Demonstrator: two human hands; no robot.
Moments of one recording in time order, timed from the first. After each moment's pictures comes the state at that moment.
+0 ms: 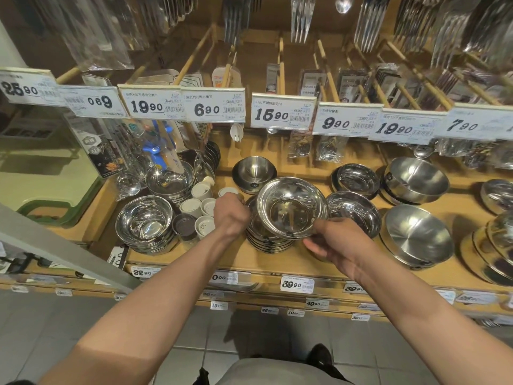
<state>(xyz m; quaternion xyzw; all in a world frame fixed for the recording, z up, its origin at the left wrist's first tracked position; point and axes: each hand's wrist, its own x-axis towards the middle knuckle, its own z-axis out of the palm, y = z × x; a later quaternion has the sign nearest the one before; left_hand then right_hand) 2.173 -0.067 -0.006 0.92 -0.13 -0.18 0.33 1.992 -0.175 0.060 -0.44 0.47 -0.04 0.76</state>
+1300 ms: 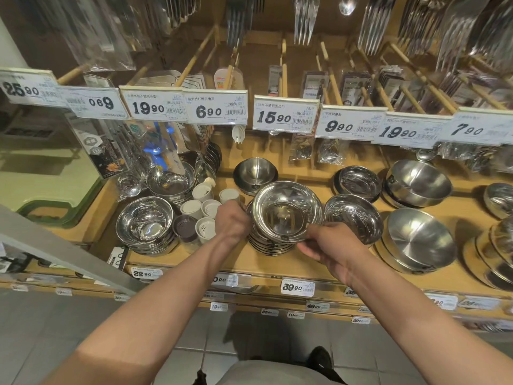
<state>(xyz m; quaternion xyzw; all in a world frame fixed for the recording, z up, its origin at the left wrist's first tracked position) 2.168 -0.064 -0.012 0.92 -0.13 -0.20 0.30 2.001 -0.171 0.046 -0.45 0.45 -0.05 0.77</state>
